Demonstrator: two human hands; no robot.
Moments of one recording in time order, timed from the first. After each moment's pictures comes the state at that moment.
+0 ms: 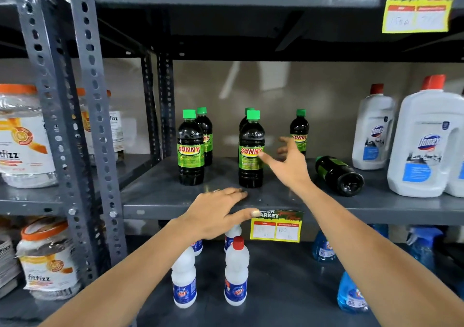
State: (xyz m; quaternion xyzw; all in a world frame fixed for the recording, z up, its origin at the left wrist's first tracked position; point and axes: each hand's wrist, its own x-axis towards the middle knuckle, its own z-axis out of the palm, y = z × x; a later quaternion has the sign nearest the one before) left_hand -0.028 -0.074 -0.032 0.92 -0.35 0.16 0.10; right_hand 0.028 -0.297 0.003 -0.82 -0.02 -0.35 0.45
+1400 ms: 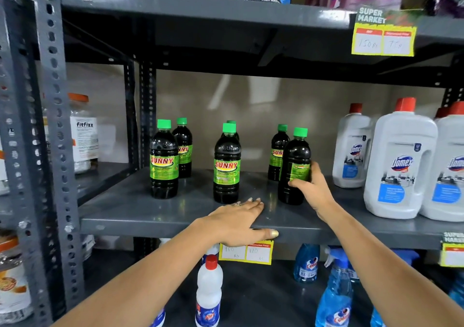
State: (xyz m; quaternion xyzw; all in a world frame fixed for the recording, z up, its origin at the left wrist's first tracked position) left_hand -0.008 -0.175 -0.025 0.92 -0.39 0.04 0.05; right_hand 0.024 -0.415 -0.010 -0.78 -0.01 -0.30 0.55
